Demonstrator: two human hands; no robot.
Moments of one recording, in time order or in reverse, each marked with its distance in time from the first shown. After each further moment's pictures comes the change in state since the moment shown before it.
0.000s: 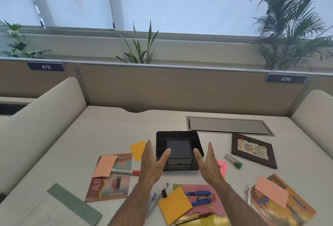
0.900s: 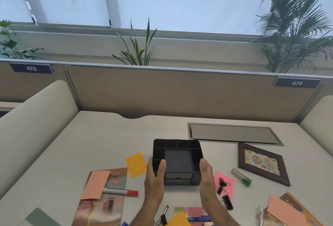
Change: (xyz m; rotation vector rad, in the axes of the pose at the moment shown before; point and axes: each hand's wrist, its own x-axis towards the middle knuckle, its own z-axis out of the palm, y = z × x) left_hand 0.026 0.001 0.031 -0.420 0.042 -0.179; right_hand 0.032 0.002 0.046 0.530 0.086 0.190
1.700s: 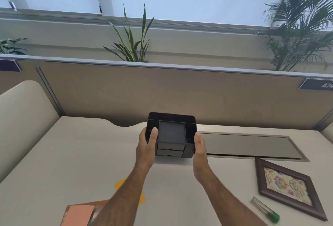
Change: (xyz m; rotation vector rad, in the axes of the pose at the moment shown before) left_hand 0.199 0.052 0.005 0.029 0.021 0.113; right_hand 0.159 -0.060 0.070 0.166 -0.045 -0.068
